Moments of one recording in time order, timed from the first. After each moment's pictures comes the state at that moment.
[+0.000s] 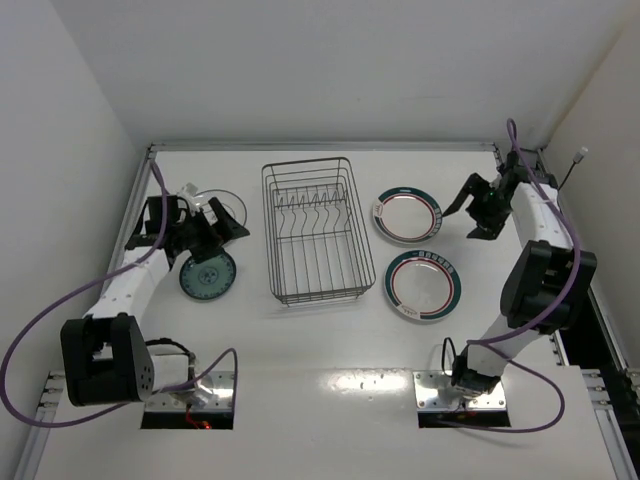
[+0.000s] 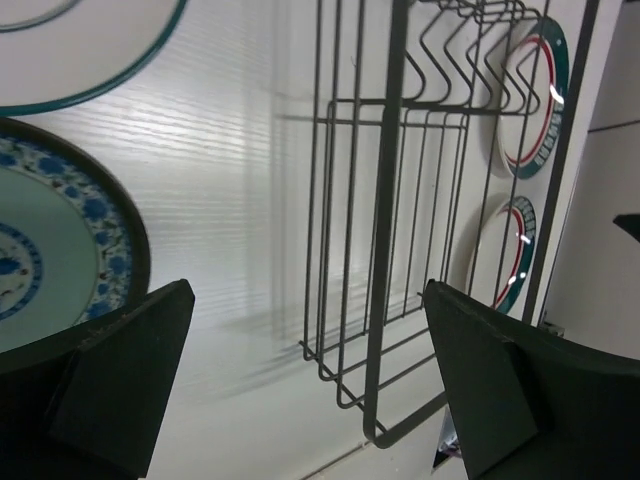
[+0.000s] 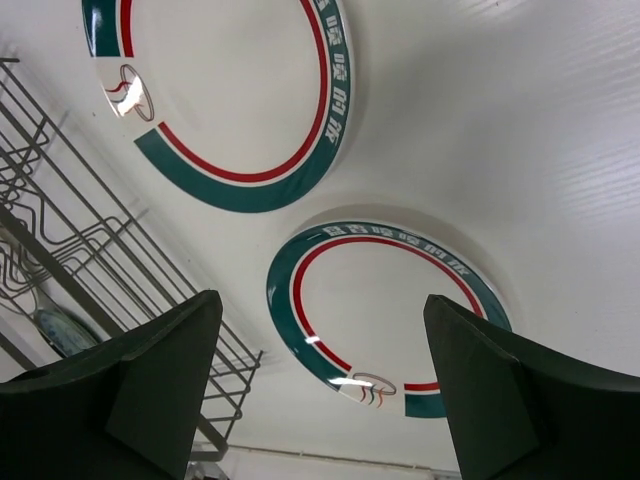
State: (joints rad) left arm 0.10 1.25 0.83 -0.35 0.51 -0.55; right arm -0.29 1.71 1.37 -0.83 -0.32 0.39
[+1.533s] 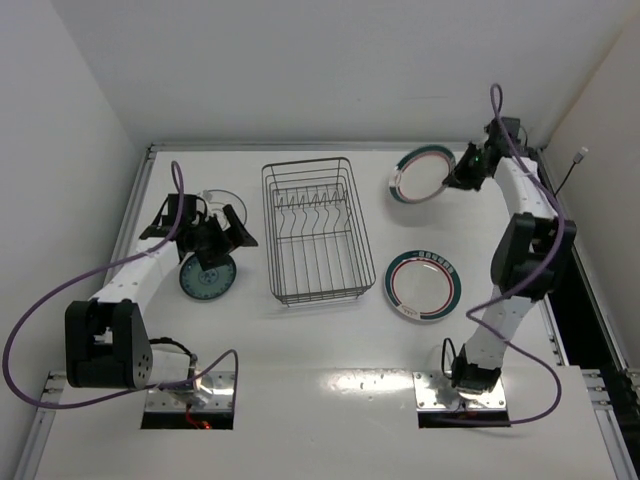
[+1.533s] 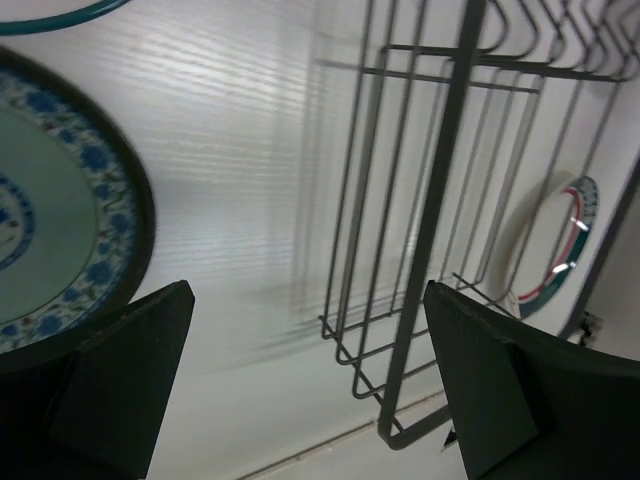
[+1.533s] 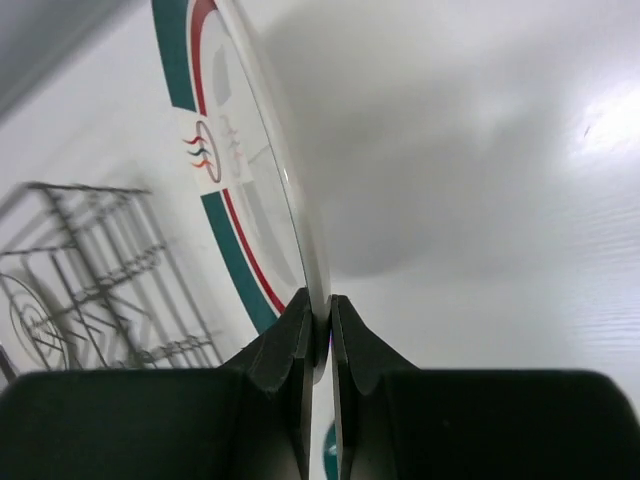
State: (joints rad) left arm -0.01 1.33 0.87 -0.45 0.42 -0.55; right arm -0.21 2.01 1.67 -0.63 -0.34 0.42
